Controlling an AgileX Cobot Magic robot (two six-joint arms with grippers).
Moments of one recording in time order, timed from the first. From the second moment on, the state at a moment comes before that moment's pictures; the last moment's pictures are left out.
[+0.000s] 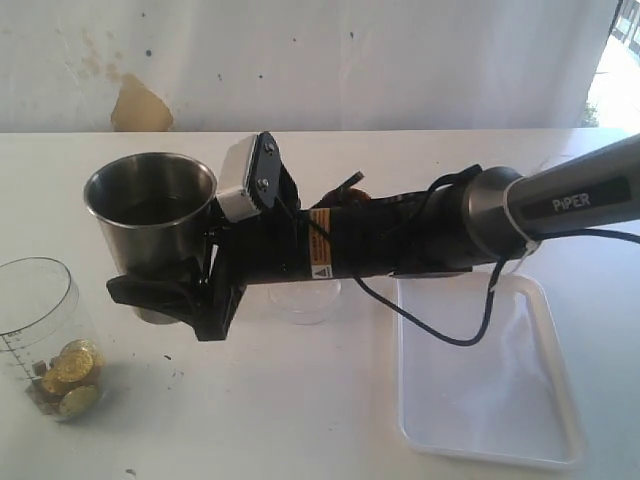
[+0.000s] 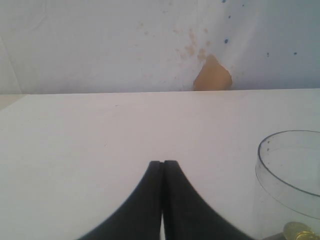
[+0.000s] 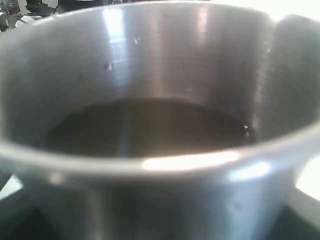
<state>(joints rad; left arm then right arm) 0.13 0.00 -0.01 0.01 0.21 0.06 0.50 2.00 -1.12 -1.14 -1.11 0.73</state>
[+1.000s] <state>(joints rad) 0.13 0.00 -0.01 0.01 0.21 0.06 0.60 2.23 -1.69 -1.11 -0.72 0.89</state>
